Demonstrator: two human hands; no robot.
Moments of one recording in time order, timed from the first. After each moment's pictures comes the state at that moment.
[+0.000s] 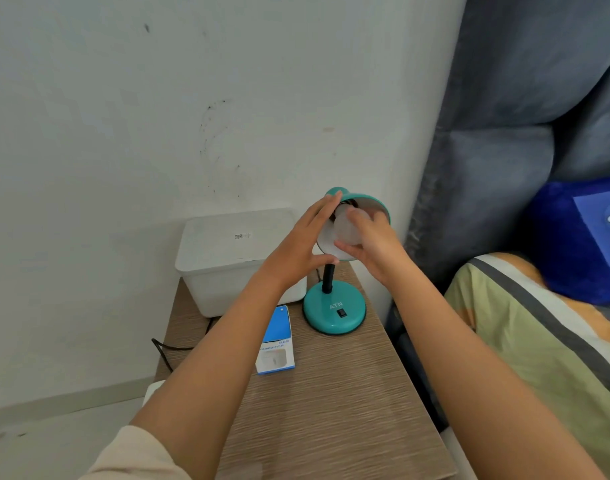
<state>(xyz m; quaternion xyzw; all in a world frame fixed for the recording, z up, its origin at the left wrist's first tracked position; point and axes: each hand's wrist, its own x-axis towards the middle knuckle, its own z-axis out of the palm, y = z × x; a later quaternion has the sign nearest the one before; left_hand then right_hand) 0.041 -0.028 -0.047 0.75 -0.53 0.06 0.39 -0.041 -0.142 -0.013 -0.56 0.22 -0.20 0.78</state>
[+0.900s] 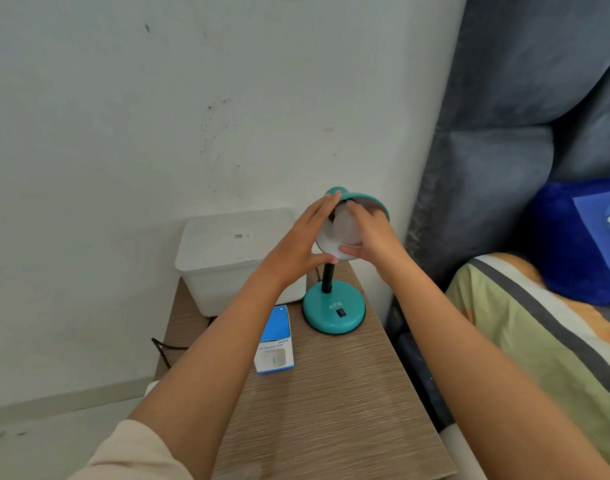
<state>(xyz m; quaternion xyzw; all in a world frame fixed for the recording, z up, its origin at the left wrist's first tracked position) 0.043 -0.028 -0.046 0.75 -0.53 0.06 0.38 -0.038 -0.150 -0.011 -0.67 0.25 -0.20 0.67</state>
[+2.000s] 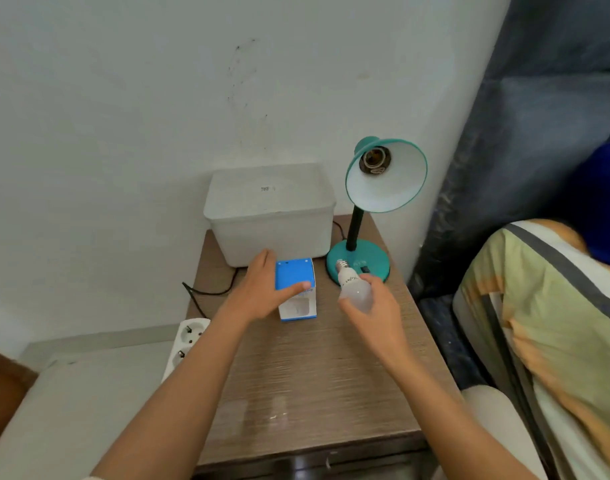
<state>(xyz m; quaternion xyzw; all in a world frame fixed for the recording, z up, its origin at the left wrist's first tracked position) 0.003 0.087 -0.139 0.92 -0.26 -0.09 0.29 -0.123 -0.075 -0.157 -0.83 0.23 -0.17 0.48</state>
